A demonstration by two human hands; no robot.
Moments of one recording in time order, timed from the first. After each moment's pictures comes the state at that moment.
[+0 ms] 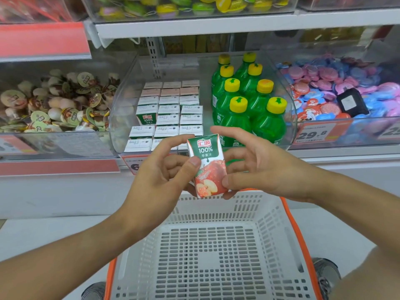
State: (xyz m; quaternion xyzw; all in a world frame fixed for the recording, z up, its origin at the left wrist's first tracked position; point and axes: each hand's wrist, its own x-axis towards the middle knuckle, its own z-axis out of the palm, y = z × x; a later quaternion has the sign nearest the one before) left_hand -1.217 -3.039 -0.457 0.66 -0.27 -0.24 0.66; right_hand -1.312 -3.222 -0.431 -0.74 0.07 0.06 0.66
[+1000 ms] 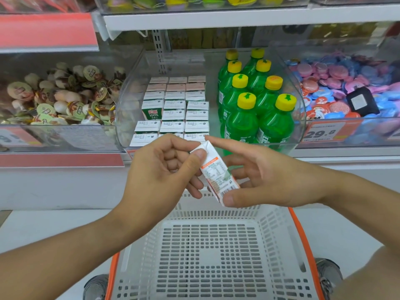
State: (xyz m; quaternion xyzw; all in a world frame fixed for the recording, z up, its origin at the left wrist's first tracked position) left_hand -1.220 -3.036 -0.450 0.67 -0.26 -0.15 0.68; right_hand -1.313 -3.218 -0.432 -0.79 0.02 0.14 0.60
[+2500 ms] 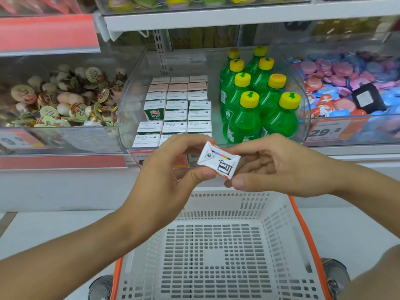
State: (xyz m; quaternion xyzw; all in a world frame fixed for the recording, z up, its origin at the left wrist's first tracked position) left_hand -1.214 -3.030 -0.453 0.72 -0.40 -0.12 0.56; right_hand -1.312 -3.233 -0.424 -0.82 -0.01 0.11 0.56
